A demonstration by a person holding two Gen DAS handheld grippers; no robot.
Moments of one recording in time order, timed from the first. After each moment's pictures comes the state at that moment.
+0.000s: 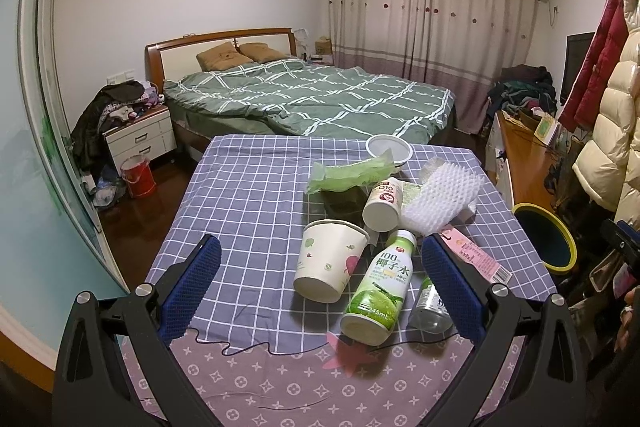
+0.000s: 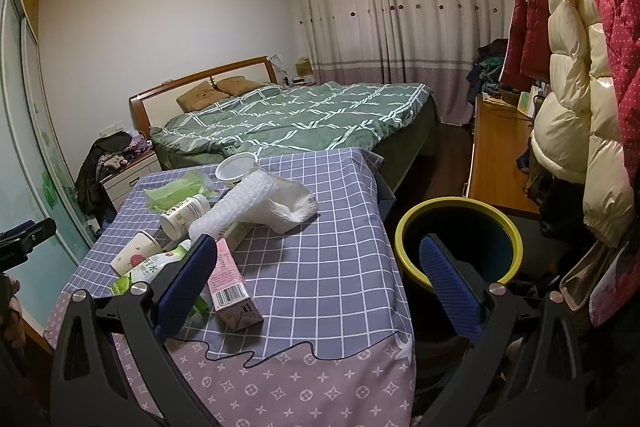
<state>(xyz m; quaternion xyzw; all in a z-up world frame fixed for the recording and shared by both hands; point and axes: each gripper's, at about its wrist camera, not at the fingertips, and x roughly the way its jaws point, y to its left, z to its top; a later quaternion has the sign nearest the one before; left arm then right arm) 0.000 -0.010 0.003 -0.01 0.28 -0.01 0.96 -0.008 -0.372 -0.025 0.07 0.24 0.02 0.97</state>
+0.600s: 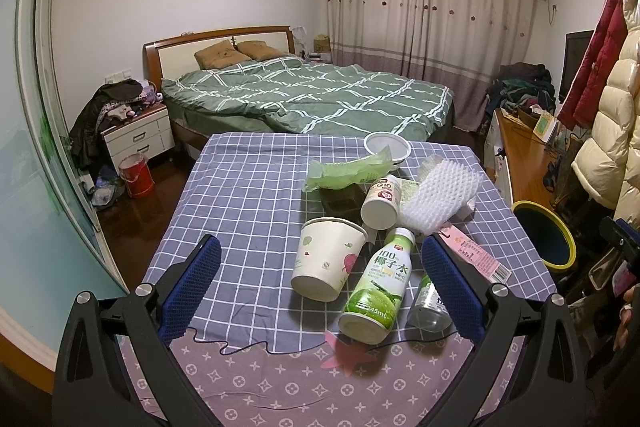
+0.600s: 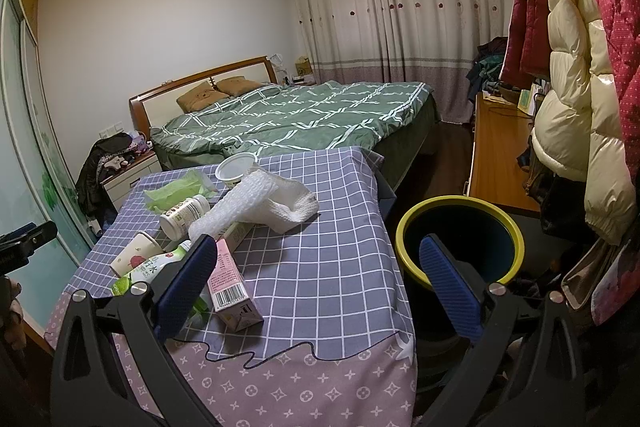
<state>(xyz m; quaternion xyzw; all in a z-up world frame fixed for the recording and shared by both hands) 0.000 -0.012 0.002 -0.01 0.28 -0.01 0.96 -0.006 -0.372 -0.026 0.07 0.24 0.02 0.97</state>
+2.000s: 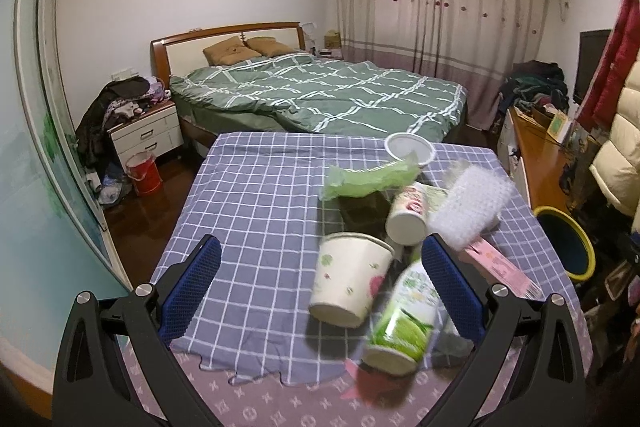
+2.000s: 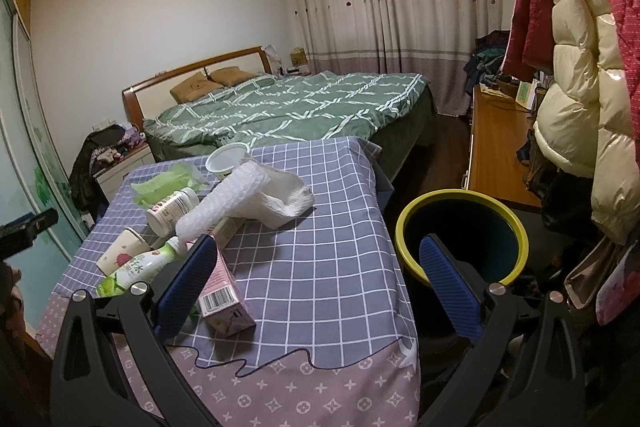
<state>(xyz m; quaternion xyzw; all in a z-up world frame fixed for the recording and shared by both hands) 0.038 0.007 -0.011 -0.01 0.29 0.01 0.96 0.017 -0.368 -0.040 0.07 0.27 0.01 0.96</state>
